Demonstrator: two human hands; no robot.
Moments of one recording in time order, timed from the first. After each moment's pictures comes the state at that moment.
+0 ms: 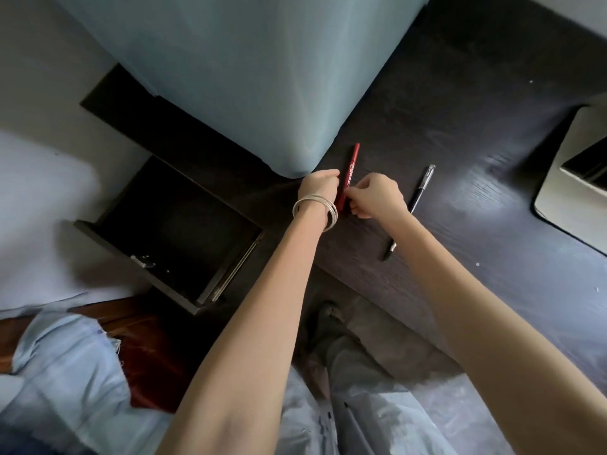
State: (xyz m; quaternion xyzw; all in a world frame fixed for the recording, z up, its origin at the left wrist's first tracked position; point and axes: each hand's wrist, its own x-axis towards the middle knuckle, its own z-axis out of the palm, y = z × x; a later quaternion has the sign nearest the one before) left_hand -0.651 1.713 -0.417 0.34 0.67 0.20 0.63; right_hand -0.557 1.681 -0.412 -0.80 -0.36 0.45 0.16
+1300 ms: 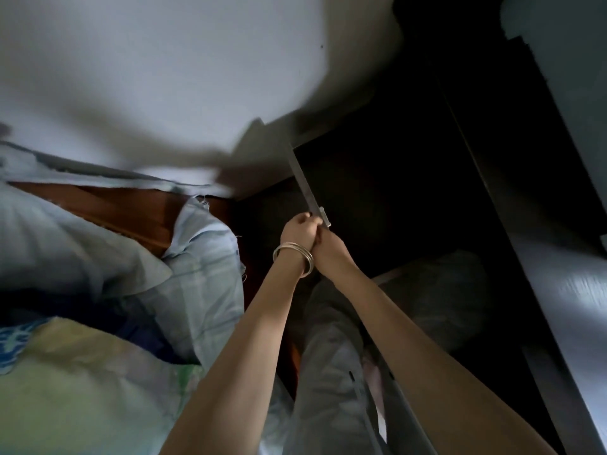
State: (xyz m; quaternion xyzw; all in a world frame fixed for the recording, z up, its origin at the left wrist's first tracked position) left_hand -1.045 1.686 -0.519 0.02 0.78 0.24 0.58; right_hand -0.979 1.684 -0.514 -0.60 -0.52 0.60 -0.09
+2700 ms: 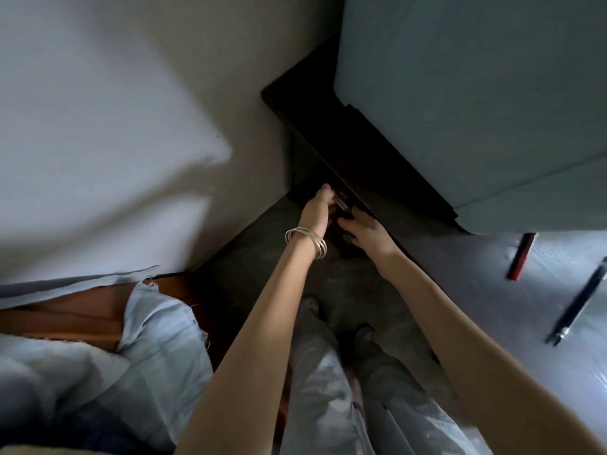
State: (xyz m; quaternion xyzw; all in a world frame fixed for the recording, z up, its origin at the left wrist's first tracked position) left_hand -0.938 1.786 -0.452 0.19 0.63 0.29 0.70; right_hand -0.835 1.752 -0.447 -0.69 -0.34 0.62 0.19
